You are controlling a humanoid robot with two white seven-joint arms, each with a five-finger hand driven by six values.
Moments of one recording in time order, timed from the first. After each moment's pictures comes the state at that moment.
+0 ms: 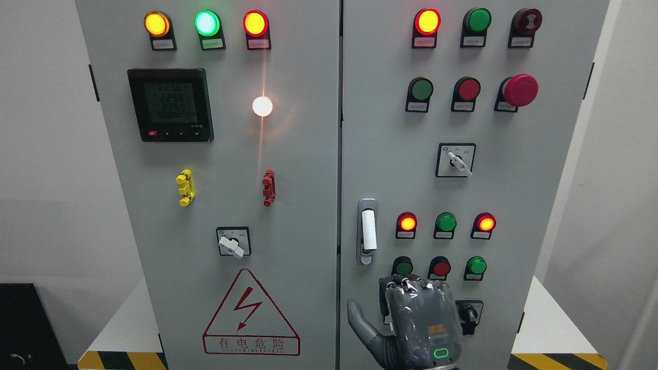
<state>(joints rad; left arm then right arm) 0.00 -0.10 -0.14 -0.05 0.16 -0.10 -0.06 -0.25 0.13 0.27 -1.87 1.47 0.06 -0.16</state>
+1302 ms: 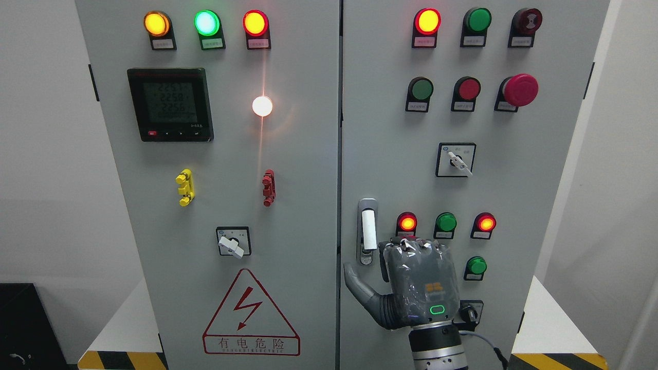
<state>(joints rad) 0.00 -0.10 -0.14 -0.05 0.16 -0.10 -0.06 -0.40 0.13 0.26 -1.79 1.48 0.11 -0.12</state>
